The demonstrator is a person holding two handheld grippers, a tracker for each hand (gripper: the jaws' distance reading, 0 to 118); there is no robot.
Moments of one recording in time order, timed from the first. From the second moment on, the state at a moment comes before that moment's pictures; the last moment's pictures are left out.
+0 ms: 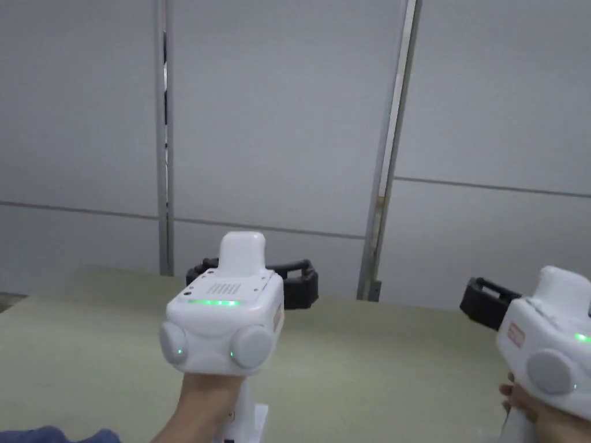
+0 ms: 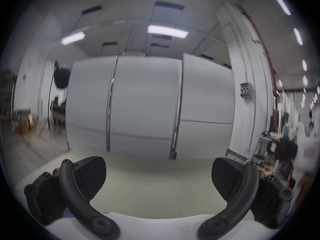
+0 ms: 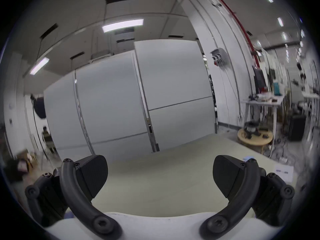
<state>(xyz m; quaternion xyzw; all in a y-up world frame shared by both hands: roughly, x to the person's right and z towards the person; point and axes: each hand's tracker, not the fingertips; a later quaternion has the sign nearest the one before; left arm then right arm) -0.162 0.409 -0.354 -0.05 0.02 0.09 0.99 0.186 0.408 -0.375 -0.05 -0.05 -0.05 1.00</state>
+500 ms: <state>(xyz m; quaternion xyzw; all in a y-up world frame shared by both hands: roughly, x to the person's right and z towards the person) -0.163 0.415 -0.345 -0.02 0.04 0.05 1.00 0.194 0.379 -0.377 -0.08 -0.05 -0.03 0.99</state>
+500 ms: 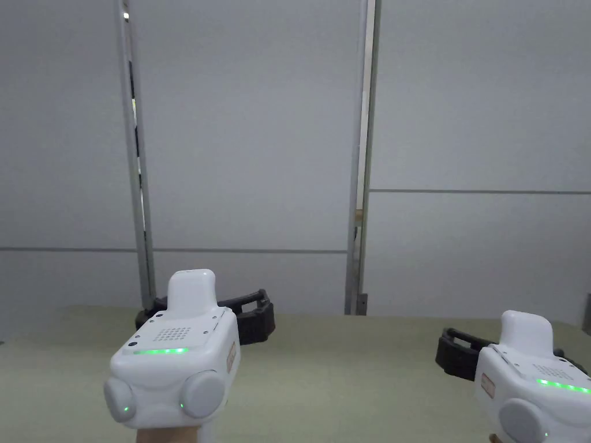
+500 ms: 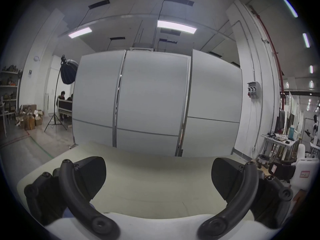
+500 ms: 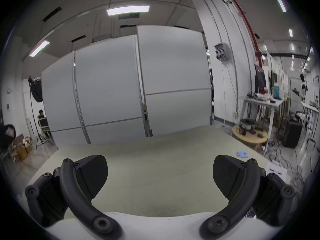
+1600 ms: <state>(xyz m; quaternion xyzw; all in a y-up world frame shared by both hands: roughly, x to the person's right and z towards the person) -0.175 0.408 -0.336 -0.02 0.04 0.03 1.00 0.193 0.403 -0.364 -0.02 -0.02 0.03 1.00</state>
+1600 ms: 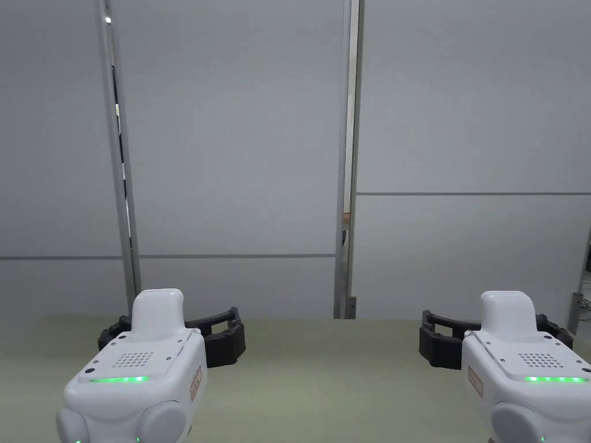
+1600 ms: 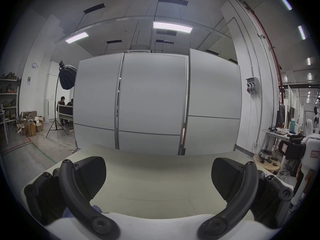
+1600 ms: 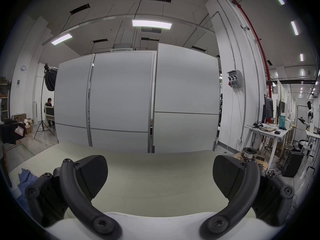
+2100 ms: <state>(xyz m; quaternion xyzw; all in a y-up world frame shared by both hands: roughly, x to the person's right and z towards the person) -0.171 0.414 -0.325 0.00 0.04 0.01 1.00 0.183 0.404 -0.352 0.01 -0.02 0.04 1.00</state>
